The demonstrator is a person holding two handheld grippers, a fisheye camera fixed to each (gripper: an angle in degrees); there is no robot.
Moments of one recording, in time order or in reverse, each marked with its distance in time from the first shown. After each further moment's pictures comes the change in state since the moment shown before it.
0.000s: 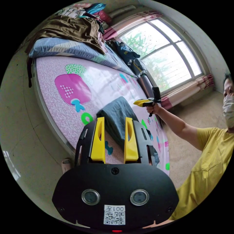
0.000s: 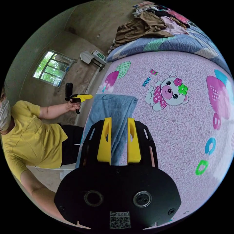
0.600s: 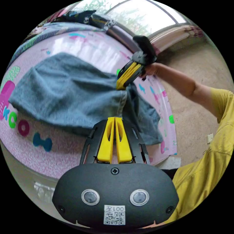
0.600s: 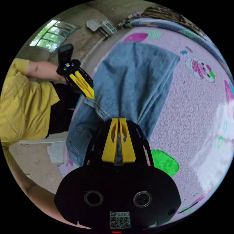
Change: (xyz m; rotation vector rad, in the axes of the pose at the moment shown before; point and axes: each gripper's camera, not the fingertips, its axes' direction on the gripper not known) left arm 0.167 0.089 0.157 -0.545 0.014 0.365; right arm -0.125 0.120 0.096 -0.318 0.157 -0.150
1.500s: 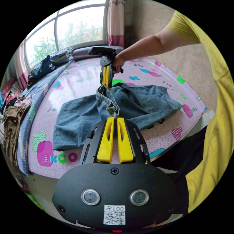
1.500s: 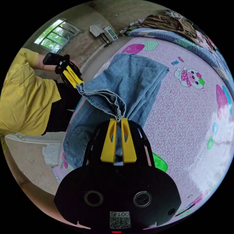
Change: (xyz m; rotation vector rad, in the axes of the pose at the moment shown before) left arm 0.117 0.033 -0.028 0.061 -0.345 0.618; right arm -0.021 0.001 -0.030 0.106 0.069 -0.062
